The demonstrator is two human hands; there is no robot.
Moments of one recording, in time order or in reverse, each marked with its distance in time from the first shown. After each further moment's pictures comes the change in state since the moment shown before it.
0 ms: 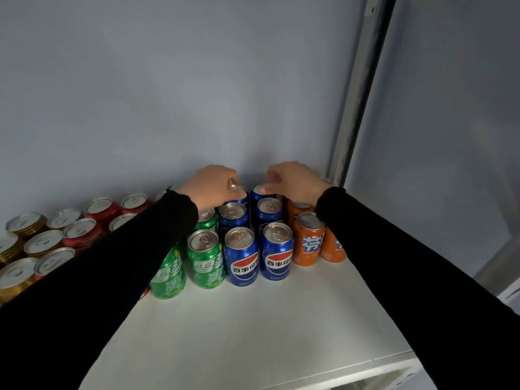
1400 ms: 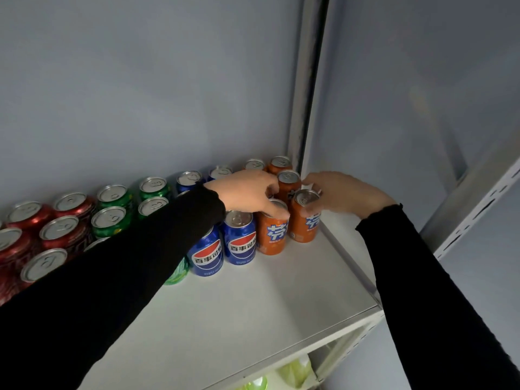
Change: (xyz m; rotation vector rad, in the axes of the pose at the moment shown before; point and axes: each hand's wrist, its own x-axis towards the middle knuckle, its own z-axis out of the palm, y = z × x) left_hand 0.016 0.127 0.038 -0.031 -0.283 0.383; right_hand -0.136 0.069 -0.036 0.006 -0.111 0.346
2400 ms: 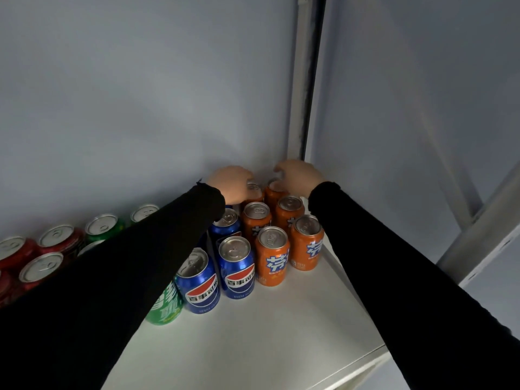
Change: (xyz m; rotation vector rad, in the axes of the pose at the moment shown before) left_hand 0.072 -0.066 -0.010 0.086 0.131 -0.227; right_hand 0.126 -0.017 0.000 -0.062 0.179 0.021
